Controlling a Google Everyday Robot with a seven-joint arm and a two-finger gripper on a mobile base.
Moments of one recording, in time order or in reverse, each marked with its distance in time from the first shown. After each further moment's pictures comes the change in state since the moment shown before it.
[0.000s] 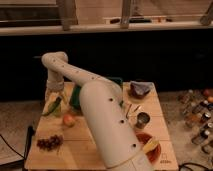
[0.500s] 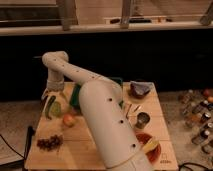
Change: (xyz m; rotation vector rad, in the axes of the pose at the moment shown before) arm 0.002 0.000 -0.004 0.008 0.004 -0.007
